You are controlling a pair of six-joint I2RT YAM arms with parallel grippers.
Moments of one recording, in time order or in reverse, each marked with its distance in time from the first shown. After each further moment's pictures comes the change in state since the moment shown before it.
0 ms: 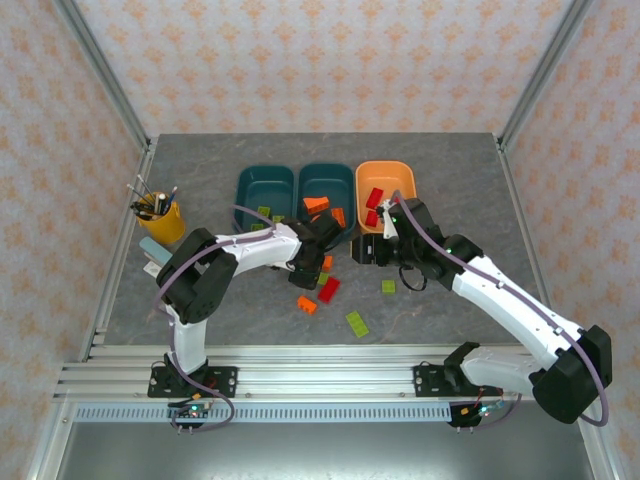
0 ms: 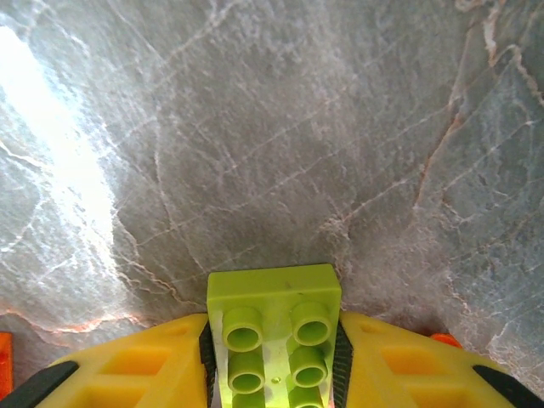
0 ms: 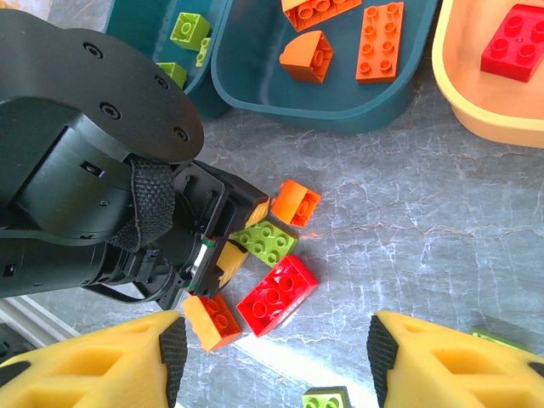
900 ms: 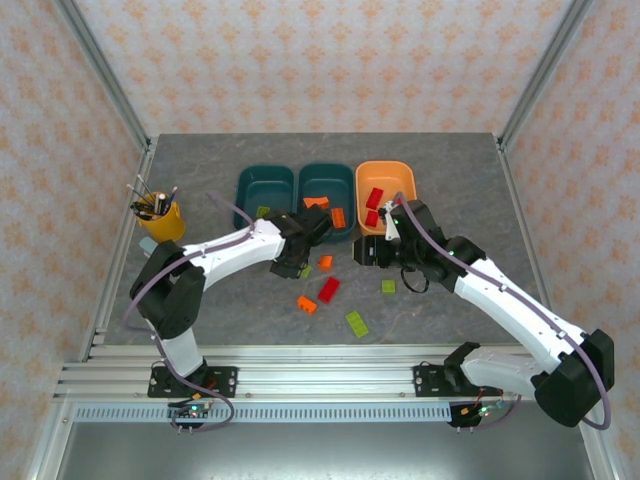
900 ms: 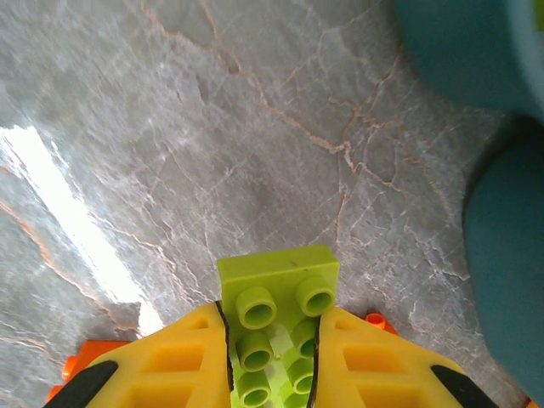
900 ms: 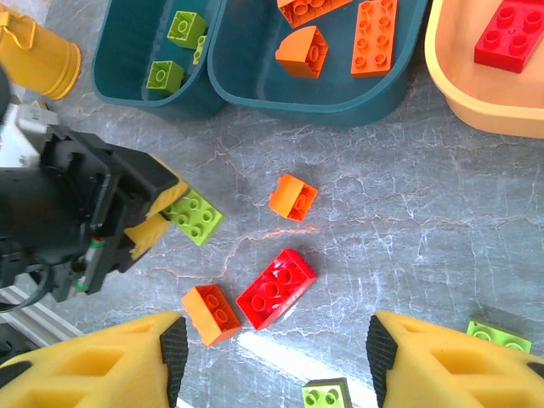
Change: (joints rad) left arm 0.011 -0.187 0.009 -0.192 -0.190 0.138; right arm 0.000 -0.021 -0.009 -0.012 0.003 0.013
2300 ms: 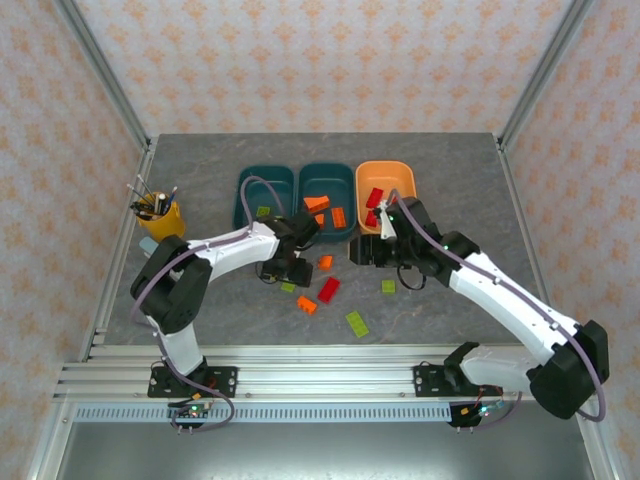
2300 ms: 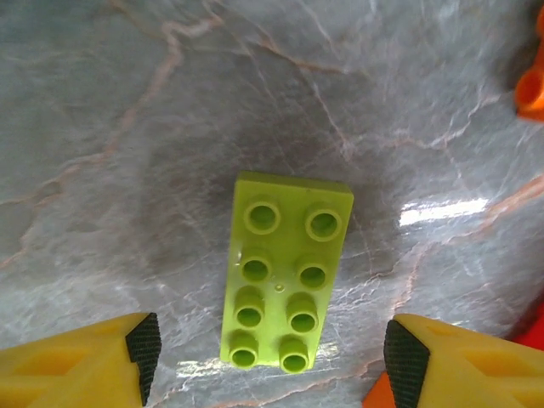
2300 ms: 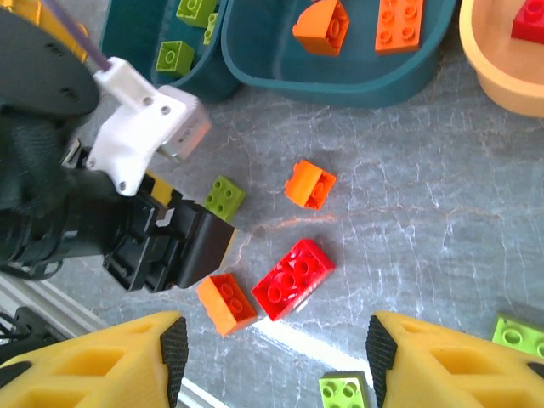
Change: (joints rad) left arm 0.068 0.053 -0.120 0.091 0.203 1.474; right arm 0.000 0.035 0.021 -0.018 -0.056 0.011
